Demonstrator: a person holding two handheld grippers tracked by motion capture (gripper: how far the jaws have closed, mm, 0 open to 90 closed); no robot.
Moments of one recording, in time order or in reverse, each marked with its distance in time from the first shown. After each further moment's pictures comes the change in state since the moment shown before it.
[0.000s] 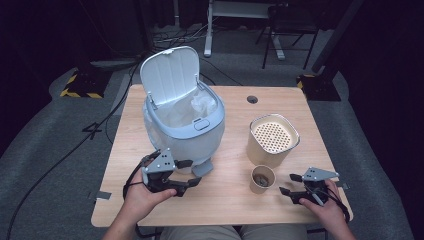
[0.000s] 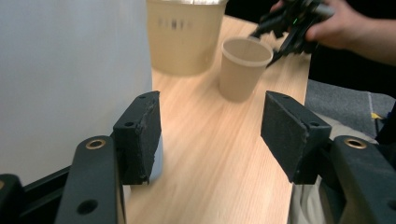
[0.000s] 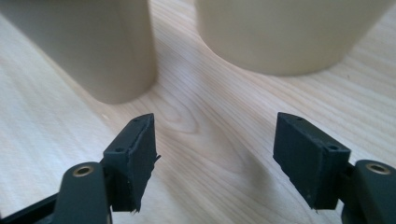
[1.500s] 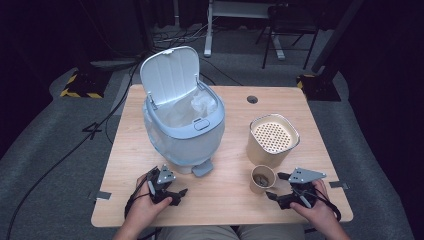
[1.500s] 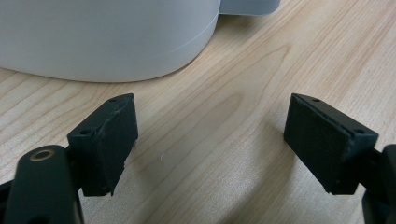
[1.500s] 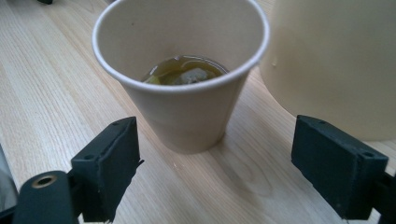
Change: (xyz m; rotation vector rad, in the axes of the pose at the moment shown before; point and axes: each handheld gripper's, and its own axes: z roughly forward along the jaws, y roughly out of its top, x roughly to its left) left arm 0.029 -0.095 0.046 0.274 0.280 -0.111; right arm 0.037 0.028 0.011 -0.036 0.073 -0.075
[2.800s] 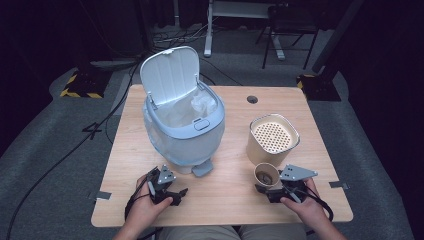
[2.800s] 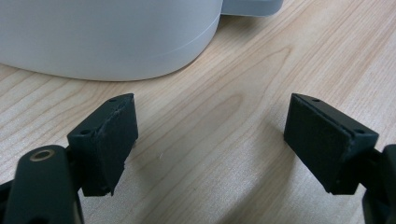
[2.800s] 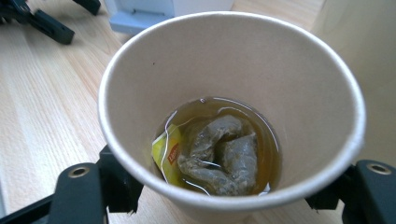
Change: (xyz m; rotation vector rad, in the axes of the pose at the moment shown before) left arm -0.002 0.000 0.000 -0.002 0.013 -0.014; right arm 0.012 0.019 0.018 -0.108 0.014 -0.027
